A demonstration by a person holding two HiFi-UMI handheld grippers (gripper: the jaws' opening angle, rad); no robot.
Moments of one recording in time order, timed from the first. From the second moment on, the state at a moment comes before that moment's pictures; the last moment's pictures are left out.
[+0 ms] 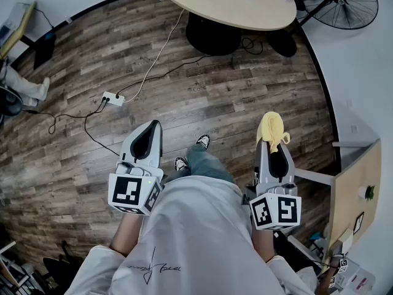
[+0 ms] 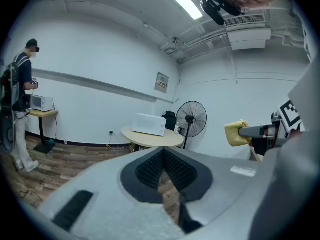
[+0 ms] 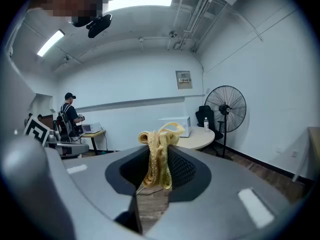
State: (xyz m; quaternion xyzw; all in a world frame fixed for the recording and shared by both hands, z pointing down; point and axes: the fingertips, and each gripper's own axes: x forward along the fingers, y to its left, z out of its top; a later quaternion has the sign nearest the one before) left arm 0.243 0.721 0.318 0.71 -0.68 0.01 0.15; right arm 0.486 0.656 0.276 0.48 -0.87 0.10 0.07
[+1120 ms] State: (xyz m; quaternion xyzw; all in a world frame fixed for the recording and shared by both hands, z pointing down) left arm 0.206 0.584 0.271 0.78 -0.62 -0.07 0.09; right arm 0.381 0.511 0.268 0.38 -0.91 0.14 0.01
